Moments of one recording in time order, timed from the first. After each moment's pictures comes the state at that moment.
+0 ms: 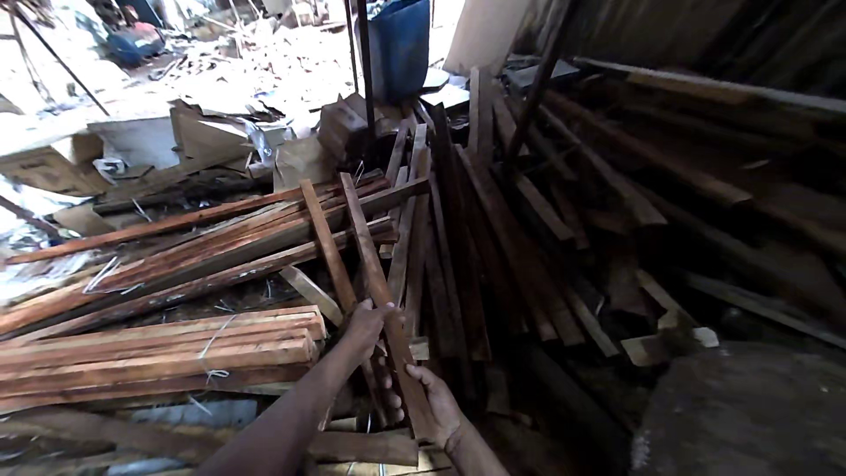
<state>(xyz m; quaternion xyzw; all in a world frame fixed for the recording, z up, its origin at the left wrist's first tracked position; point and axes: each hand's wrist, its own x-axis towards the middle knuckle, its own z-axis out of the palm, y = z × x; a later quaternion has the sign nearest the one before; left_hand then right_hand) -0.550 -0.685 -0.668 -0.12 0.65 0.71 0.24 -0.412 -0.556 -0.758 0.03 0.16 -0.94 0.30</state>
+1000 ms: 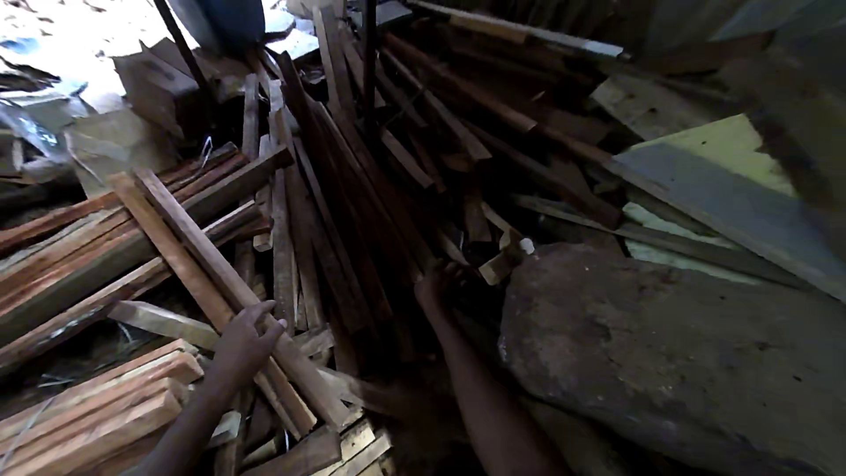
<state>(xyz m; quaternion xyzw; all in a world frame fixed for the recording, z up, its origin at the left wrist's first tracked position) -0.563 -0.701 -0.669 0.17 0.95 0.21 0.16 -0.471 -0.339 -0.767 0.49 0.86 -0.17 -0.05</state>
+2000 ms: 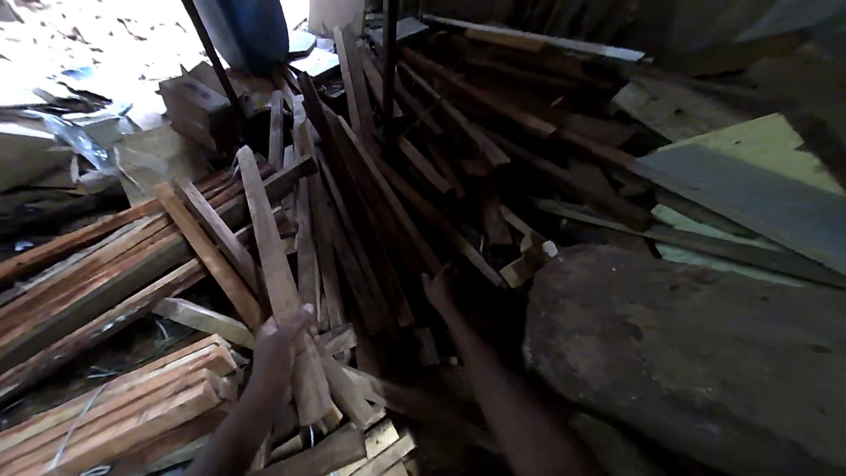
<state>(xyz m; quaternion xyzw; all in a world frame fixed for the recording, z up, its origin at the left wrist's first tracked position) -0.512 -0.679 -0.641 -0.07 0.69 0.68 0.22 -0.475 -0.352 -0.764 0.44 0.83 -0.35 -0.04</state>
